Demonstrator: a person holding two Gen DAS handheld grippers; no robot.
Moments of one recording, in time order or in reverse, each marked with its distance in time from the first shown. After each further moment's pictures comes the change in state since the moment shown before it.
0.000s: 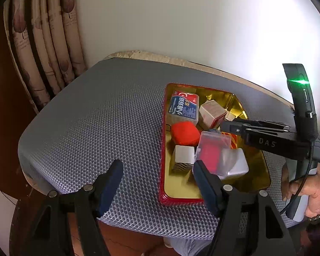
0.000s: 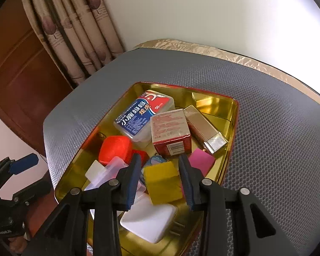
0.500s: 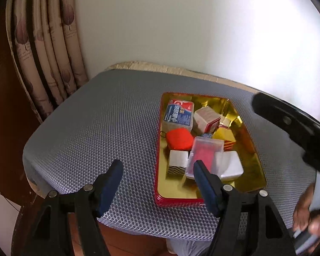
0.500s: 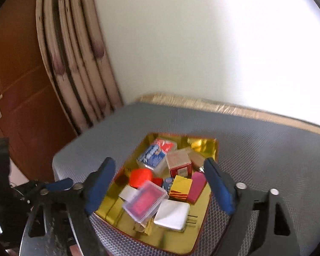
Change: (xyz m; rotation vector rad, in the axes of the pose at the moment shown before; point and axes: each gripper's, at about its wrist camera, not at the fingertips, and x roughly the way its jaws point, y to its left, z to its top) left arm -0.020 -0.016 -0.005 0.037 -0.085 0.017; right arm -0.107 0.064 -0.028 0.039 -0.390 -0.125
